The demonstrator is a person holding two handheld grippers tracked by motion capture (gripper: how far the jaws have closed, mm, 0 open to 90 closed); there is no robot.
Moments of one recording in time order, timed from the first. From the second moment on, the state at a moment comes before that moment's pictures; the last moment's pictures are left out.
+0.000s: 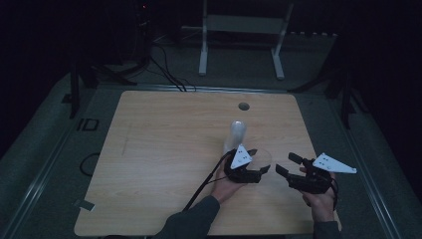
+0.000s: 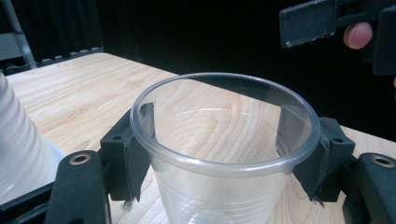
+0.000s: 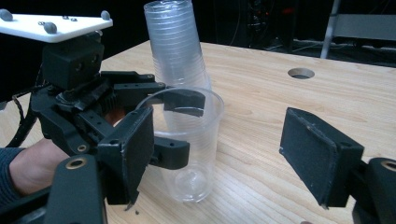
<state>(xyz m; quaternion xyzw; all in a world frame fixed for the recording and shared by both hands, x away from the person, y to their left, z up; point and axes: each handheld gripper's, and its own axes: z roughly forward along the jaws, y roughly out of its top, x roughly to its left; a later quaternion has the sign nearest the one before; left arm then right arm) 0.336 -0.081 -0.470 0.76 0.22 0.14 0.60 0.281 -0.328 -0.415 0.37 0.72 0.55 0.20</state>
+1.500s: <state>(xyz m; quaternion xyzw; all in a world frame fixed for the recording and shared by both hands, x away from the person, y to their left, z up) 0.338 -0.088 -0.492 0.78 0.25 0.13 0.56 0.281 -0.329 -0.417 0.37 0.72 0.55 0.20</state>
